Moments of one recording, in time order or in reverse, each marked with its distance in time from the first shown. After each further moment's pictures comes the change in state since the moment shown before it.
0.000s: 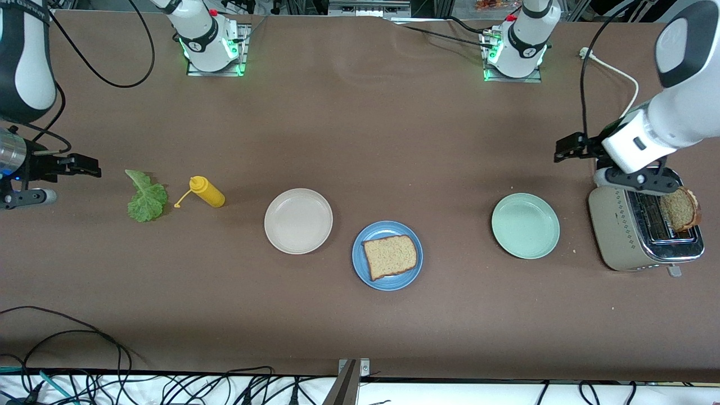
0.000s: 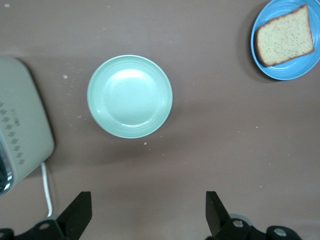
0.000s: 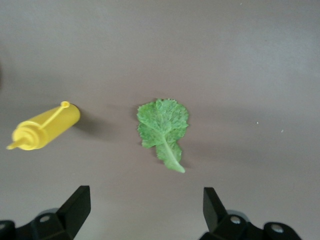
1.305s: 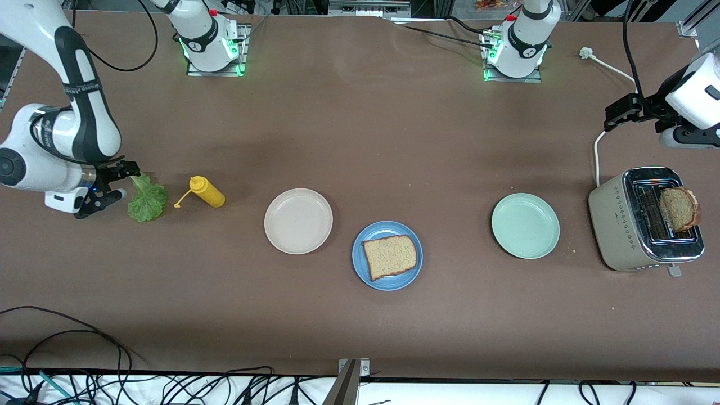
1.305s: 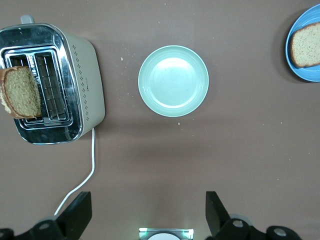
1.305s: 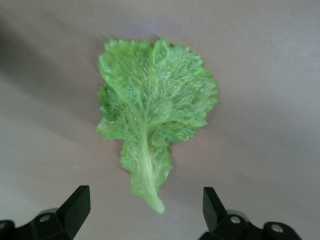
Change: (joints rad) left arm 0.049 -0.066 -0.018 0.148 0.123 -0.216 -0.086; right arm -0.037 0.174 -0.064 -0.351 -0.016 0.394 -0.420
